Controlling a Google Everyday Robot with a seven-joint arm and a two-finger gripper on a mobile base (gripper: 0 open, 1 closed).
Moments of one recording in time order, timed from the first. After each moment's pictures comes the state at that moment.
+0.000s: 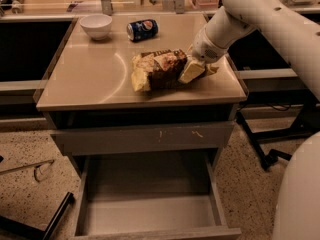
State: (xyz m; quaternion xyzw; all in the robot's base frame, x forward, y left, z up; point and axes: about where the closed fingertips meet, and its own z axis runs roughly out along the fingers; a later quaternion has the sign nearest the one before) arm 0.683 -0.092 0.839 -0.64 0.72 0.09 0.25
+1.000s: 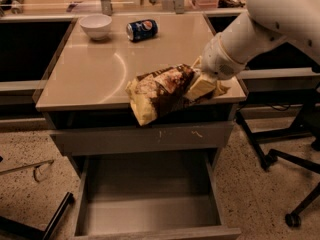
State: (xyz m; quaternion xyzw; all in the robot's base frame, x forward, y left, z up) arm 0.574 -0.086 0.871 -0.65 0.70 0.11 0.27
